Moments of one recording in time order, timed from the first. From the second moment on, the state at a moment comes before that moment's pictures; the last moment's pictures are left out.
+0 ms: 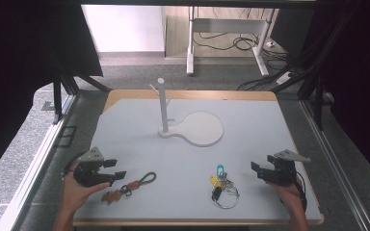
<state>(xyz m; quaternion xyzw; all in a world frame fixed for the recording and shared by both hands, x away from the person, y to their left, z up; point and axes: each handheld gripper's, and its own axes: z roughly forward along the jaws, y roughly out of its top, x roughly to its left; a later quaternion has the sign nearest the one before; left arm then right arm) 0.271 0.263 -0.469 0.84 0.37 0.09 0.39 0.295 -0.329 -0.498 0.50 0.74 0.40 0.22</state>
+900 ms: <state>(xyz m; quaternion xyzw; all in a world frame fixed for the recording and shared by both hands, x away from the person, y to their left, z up) 0.252 0.275 -0.457 0.83 0.39 0.10 0.39 0.290 -0.338 -0.490 0.49 0.73 0.40 0.26</state>
